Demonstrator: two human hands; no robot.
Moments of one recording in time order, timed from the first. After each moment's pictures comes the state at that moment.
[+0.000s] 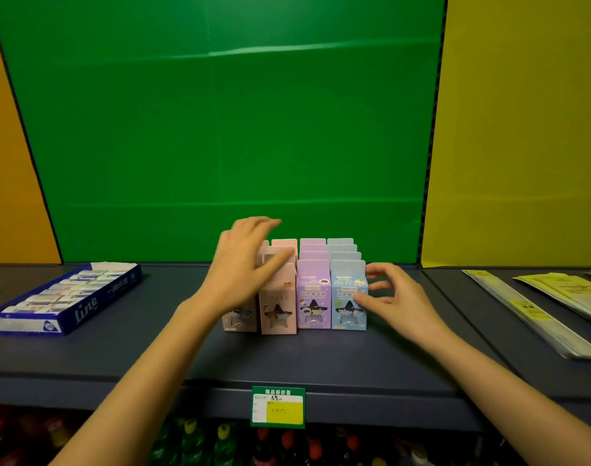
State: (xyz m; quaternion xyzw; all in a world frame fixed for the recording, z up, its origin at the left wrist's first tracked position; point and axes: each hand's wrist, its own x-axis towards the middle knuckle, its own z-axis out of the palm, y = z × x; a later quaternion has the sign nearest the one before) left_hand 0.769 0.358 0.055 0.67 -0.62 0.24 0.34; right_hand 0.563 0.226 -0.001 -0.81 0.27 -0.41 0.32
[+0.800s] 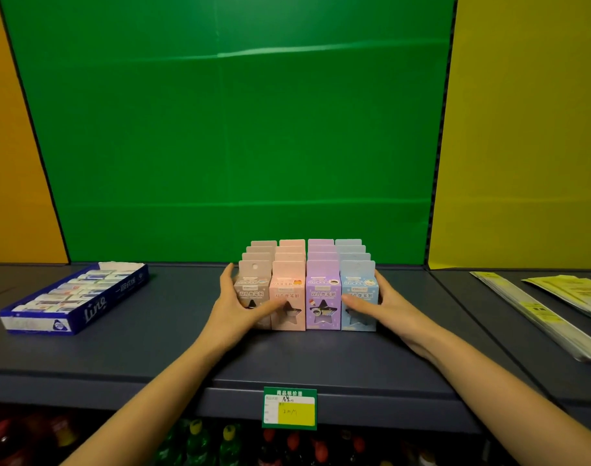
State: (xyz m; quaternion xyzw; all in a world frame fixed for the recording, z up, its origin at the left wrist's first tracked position) left_hand 0.789 0.373 -0.012 0.69 -0.43 -0.15 0.57; right_hand 0.586 0.223 -0.011 -0.75 0.23 -0.29 0.55
